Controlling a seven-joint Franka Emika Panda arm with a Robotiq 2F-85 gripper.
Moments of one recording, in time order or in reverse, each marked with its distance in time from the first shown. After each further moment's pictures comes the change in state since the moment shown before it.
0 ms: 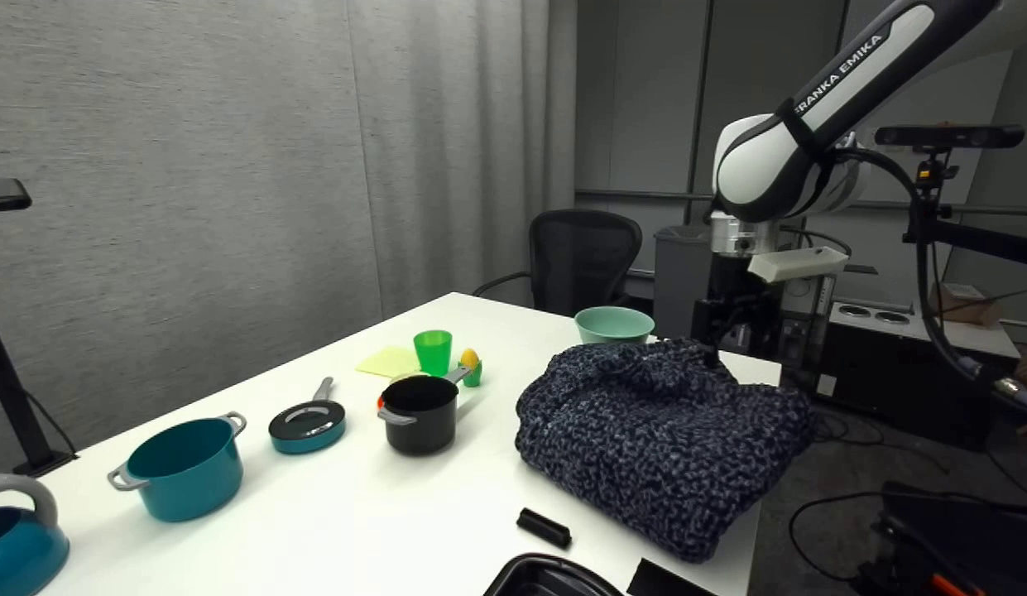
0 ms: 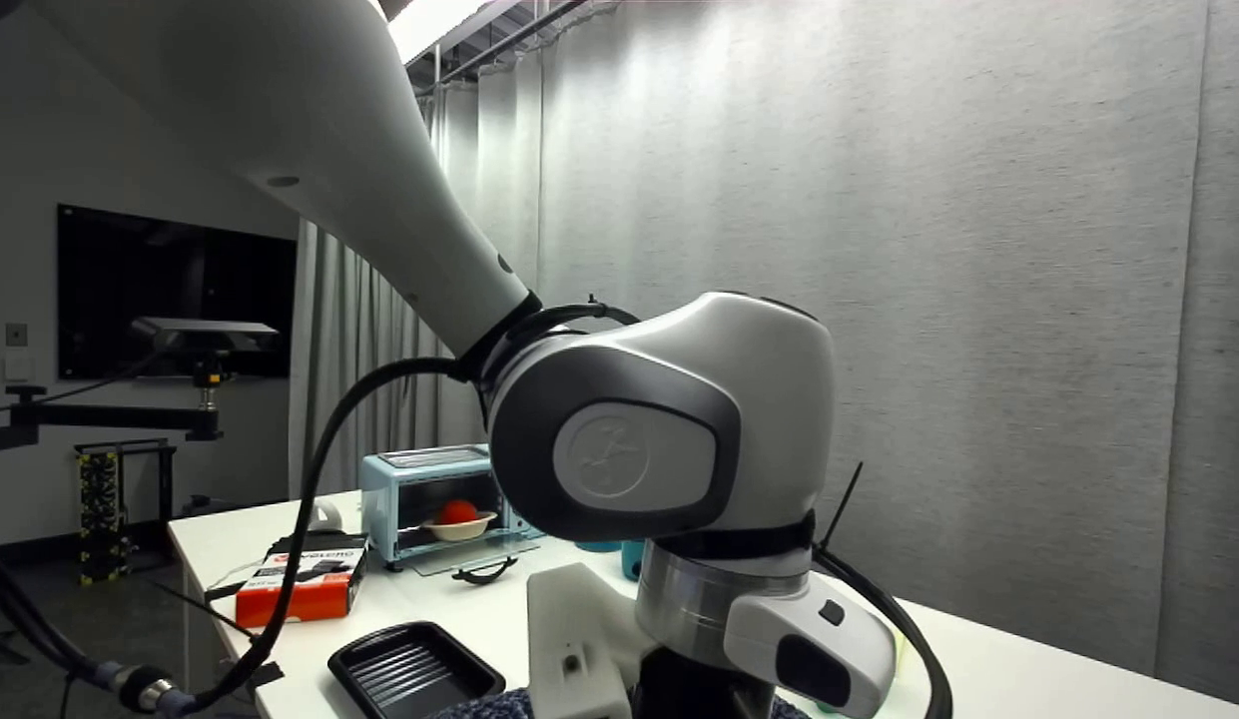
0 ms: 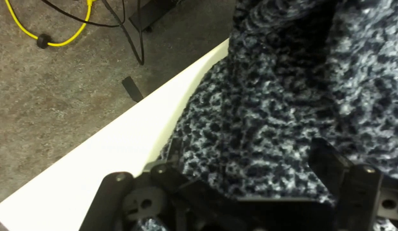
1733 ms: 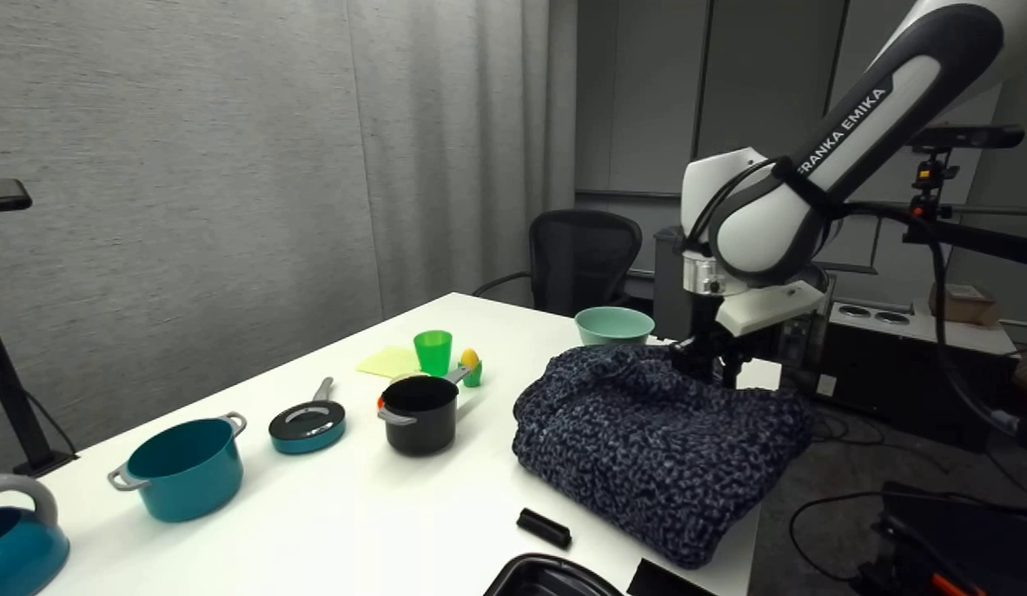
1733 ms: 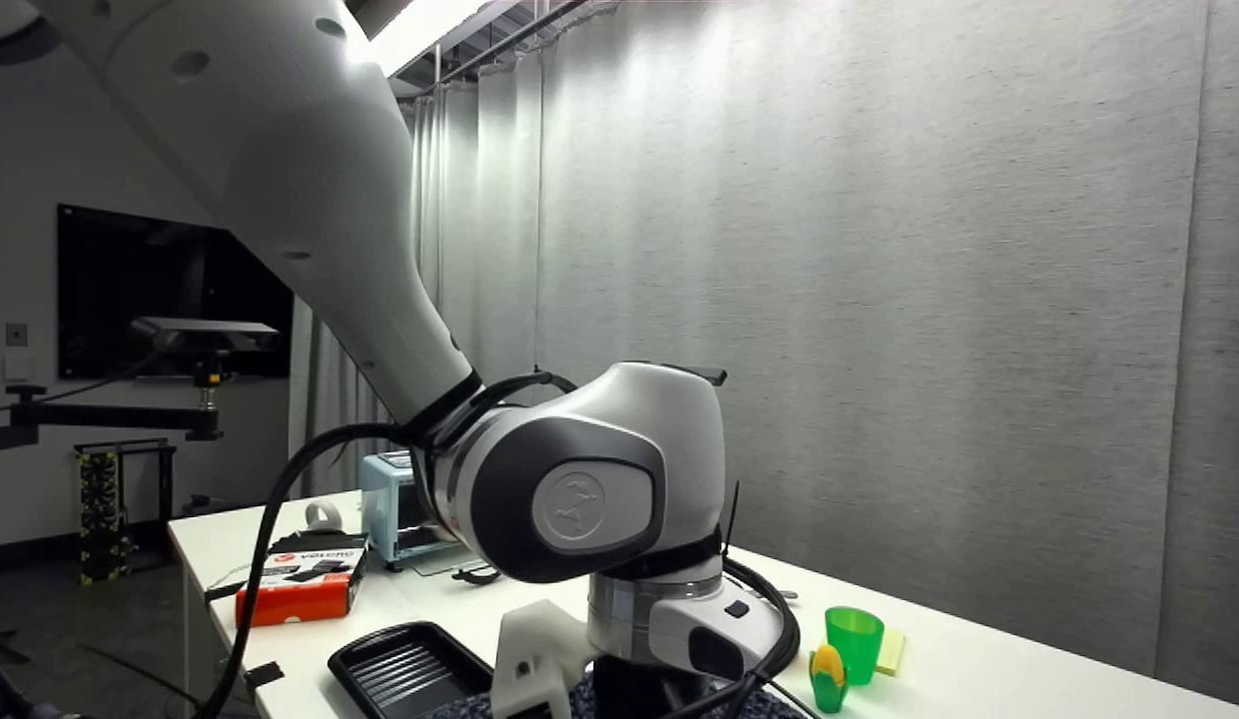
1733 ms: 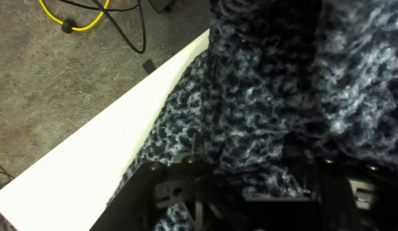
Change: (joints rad) arm 0.072 0.058 0.060 -0.060 -0.192 0.175 0.297
